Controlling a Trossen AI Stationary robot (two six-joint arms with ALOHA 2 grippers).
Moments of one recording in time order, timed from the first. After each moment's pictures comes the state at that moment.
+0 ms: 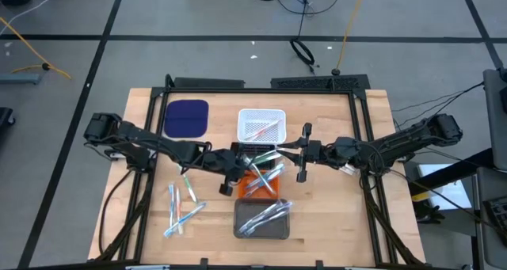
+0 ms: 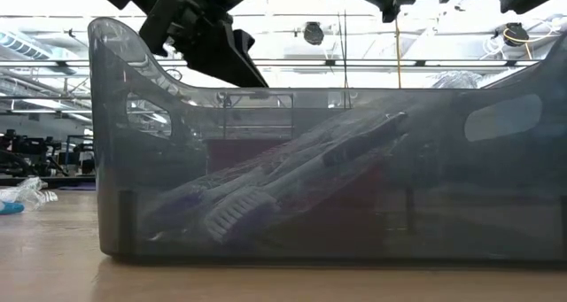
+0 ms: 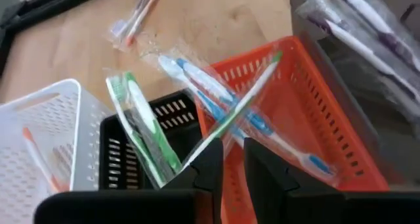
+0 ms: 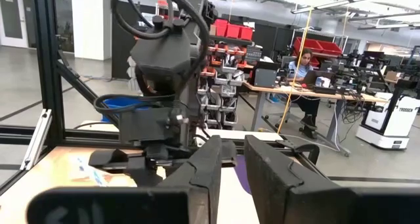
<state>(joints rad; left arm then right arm) -0.16 1.54 0.94 -0.09 -0.09 0.27 0.19 1.19 0.57 0.73 0.31 -0.14</state>
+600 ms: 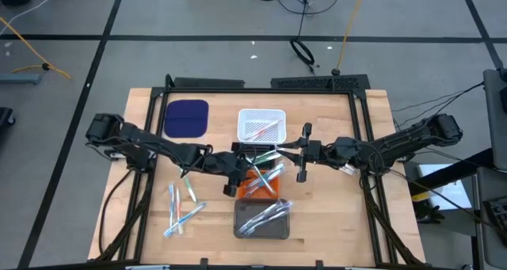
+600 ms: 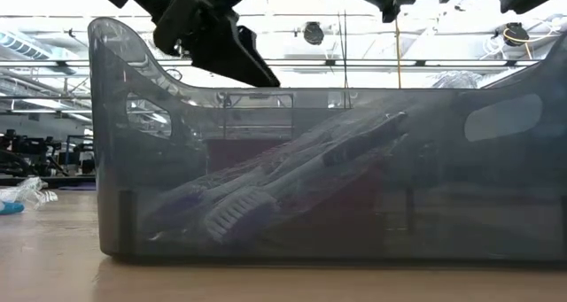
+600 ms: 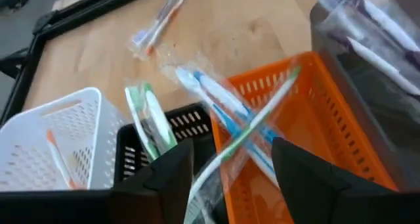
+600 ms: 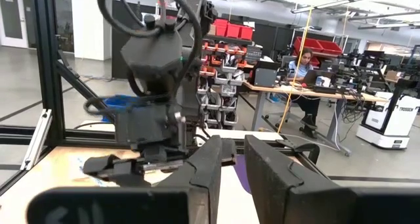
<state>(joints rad) -0.18 1.56 0.94 -0.03 -0.18 0.25 0.19 1.19 0.57 0.73 0.31 -0.14</state>
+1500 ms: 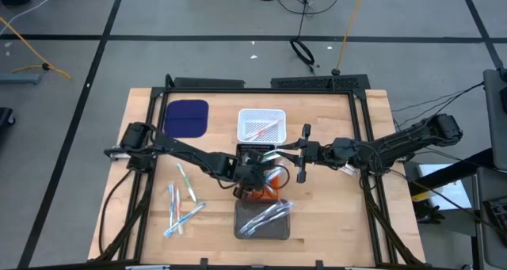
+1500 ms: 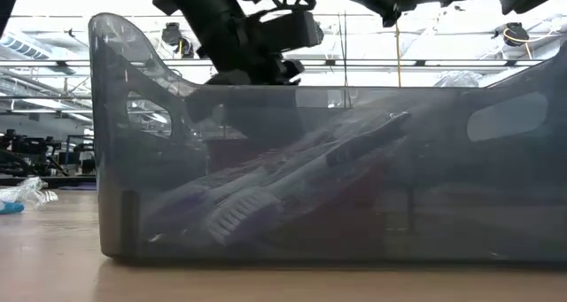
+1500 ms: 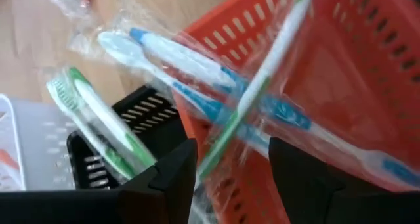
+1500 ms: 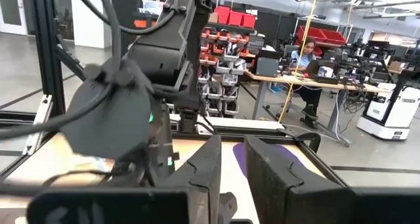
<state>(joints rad) -0.19 1.92 1.28 -0.34 -0.26 0.41 0.19 1.19 0.57 0.68 0.31 -0.13</state>
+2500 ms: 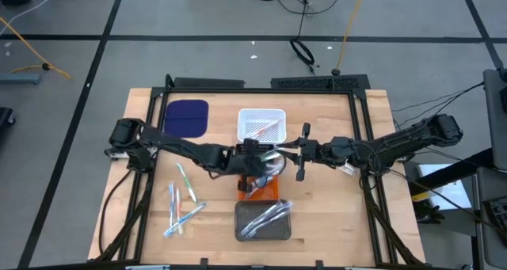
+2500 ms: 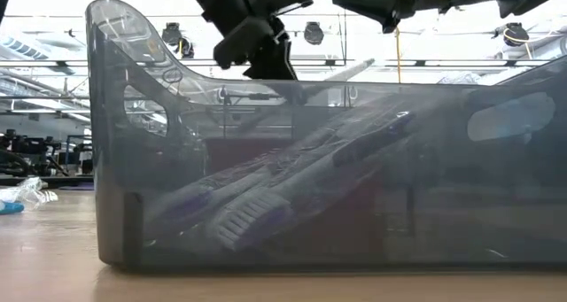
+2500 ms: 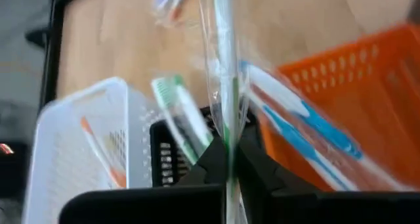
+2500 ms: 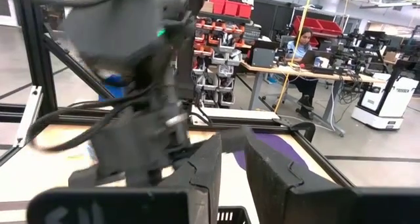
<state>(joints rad) -0.17 1.80 1.30 -0.37 -0.35 0.26 0.17 1.19 0.57 0.64 0.31 -0.12</state>
